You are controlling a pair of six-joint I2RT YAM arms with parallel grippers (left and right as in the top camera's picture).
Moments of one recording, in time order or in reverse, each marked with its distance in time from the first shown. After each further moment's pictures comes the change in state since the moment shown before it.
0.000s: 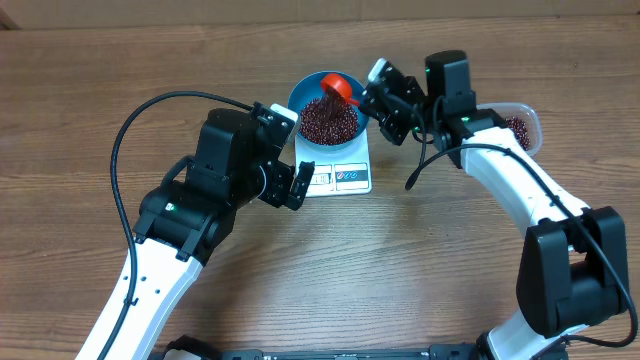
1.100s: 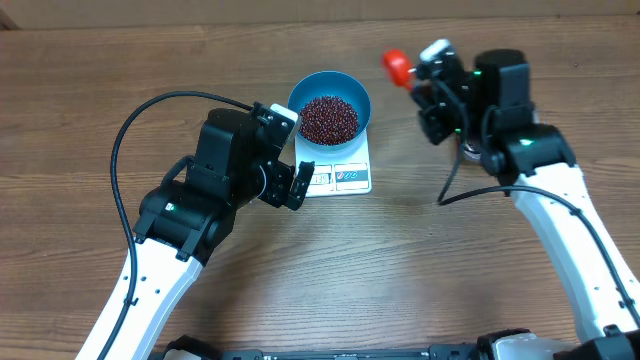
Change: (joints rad) left arm 0.000 0.000 0.000 0.000 0.000 0.000; right arm -0.086 -0.342 0.000 -0.301 0.299 0.314
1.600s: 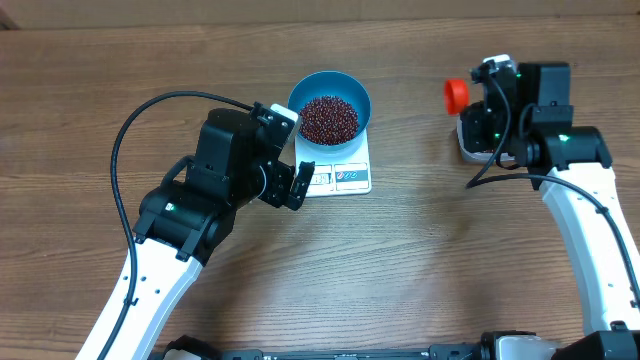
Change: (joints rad) left arm 0.000 0.000 0.000 0.000 0.003 0.000; right arm -0.163 -0.001 0.000 -0.194 0.061 0.159
